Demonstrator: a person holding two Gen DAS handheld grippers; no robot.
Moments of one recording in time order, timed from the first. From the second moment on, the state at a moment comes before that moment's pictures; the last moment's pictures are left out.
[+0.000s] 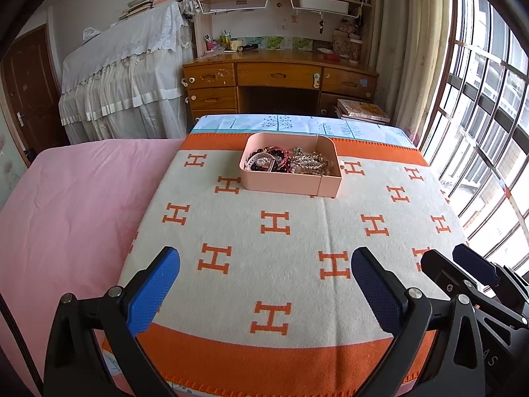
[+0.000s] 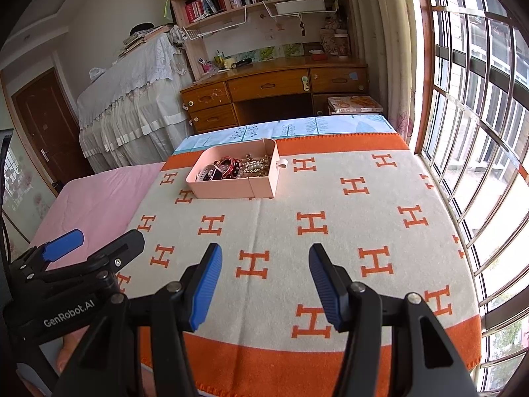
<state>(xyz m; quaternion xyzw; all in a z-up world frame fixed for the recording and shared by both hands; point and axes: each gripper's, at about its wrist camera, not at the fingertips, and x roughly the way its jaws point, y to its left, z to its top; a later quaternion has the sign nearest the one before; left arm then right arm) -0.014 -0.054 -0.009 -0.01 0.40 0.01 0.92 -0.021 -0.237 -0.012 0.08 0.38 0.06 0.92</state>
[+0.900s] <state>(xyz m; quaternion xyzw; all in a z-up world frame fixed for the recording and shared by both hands) -0.015 -0.054 -0.010 -0.01 0.40 0.01 0.92 -0.023 -0.241 -0.014 0.07 0.38 0.06 0.92</state>
